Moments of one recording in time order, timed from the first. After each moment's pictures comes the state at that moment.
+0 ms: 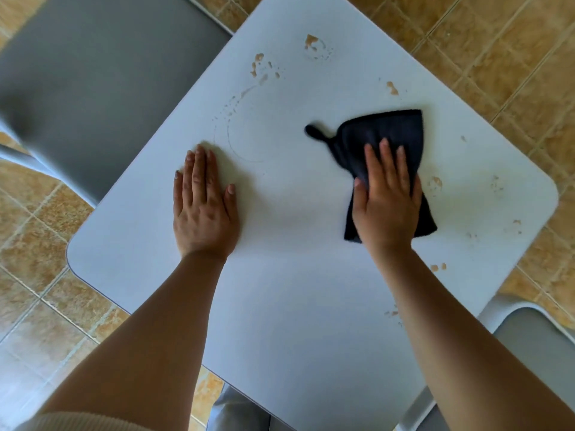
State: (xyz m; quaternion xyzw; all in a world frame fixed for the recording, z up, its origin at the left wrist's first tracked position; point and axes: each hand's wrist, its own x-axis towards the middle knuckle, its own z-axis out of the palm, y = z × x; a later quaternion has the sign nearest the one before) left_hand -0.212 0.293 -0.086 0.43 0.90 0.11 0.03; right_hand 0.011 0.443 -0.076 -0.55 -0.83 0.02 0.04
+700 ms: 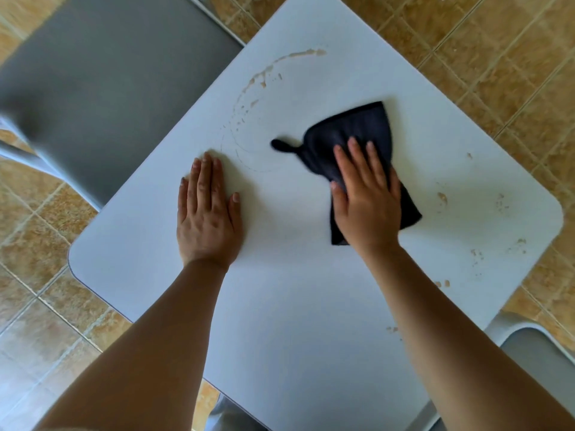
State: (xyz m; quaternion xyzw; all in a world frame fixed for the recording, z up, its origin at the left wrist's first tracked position) left_hand -0.213 0.295 -0.085 0.43 0.90 0.12 0.03; right_hand -0.023 0.453 -0.079 -0.43 -0.90 0.02 0.08
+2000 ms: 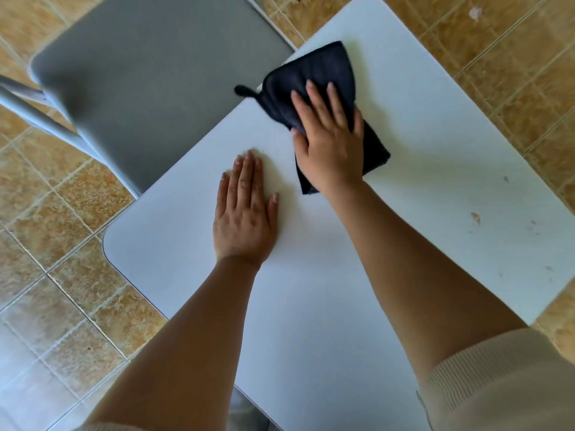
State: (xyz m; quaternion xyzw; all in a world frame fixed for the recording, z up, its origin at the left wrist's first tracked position) left_hand -0.215 0.289 -0.085 0.43 0.90 0.12 0.03; right_hand -0.171 0.468 -0.086 -0.36 -0.93 0.04 0.10
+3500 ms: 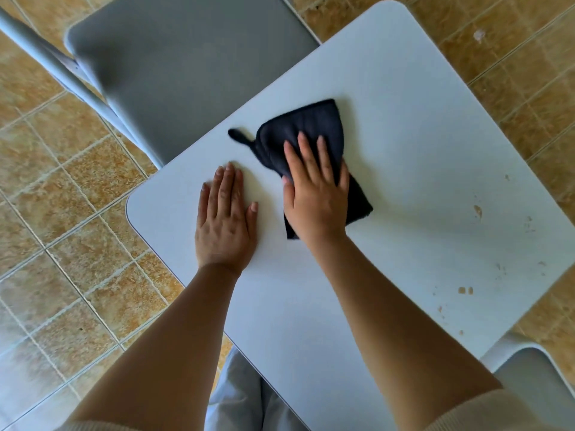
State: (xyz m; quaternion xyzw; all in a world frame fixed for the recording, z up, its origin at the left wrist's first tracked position) left_hand -0.219 0.211 -0.089 0.39 0.91 0.15 0.00; right_hand -0.137 0.351 -0.084 -0.36 -0.93 0.06 0.10
